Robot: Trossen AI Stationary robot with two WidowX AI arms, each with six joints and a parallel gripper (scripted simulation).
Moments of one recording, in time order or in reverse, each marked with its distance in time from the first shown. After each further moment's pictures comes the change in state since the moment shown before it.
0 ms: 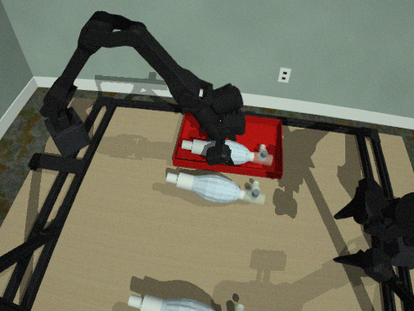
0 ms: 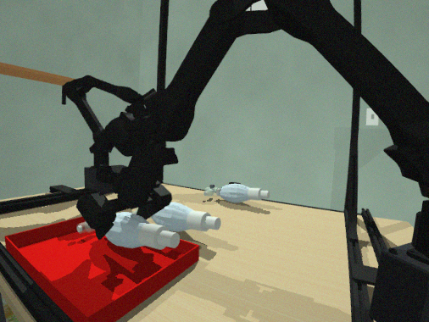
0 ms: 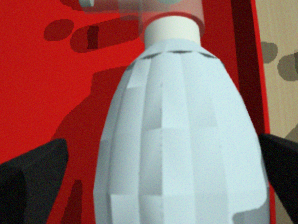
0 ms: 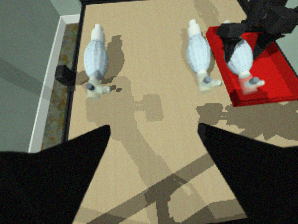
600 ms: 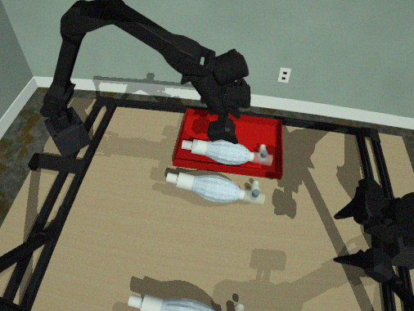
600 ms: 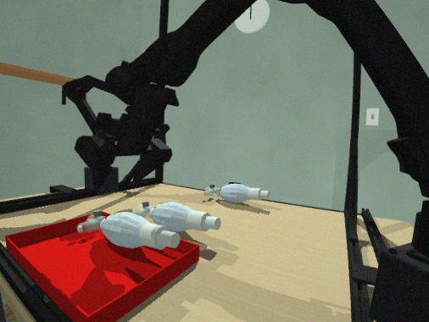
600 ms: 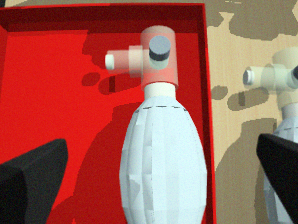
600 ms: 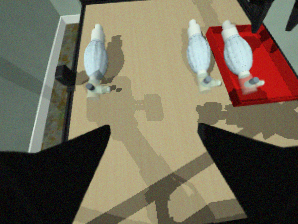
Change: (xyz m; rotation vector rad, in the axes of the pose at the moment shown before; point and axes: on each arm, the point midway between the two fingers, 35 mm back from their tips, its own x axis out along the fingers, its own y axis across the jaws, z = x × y) left arm -0.082 -0.001 0.051 0.001 0.002 -0.001; right arm 0.000 0.000 0.000 0.000 0.000 0.000
